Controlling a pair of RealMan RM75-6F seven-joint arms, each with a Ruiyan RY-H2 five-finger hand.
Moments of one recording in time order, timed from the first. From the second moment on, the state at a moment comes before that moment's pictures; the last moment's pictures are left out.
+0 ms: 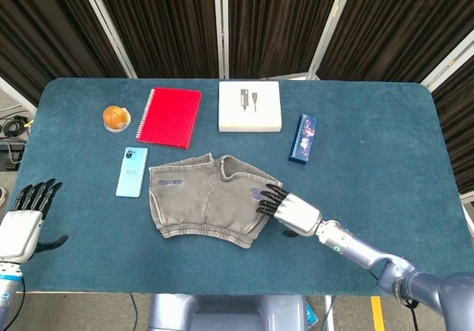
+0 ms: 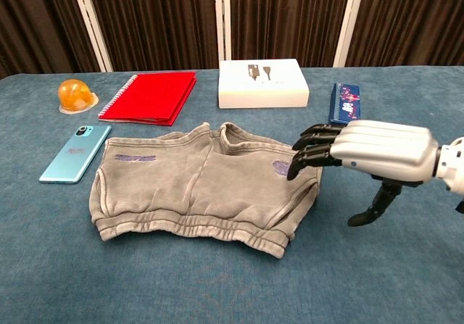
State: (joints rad) left arm -0.12 -1.14 -0.03 -1.65 1.47 1.38 0.09; right arm 0.70 -1.62 -0.04 -0.95 -2.00 1.17 0.29
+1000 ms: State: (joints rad) left arm -0.13 -1.13 -0.02 -1.64 1.46 1.38 0.08; right arm 0.82 -1.80 -0.08 -0.76 -1.89 1.17 0.29
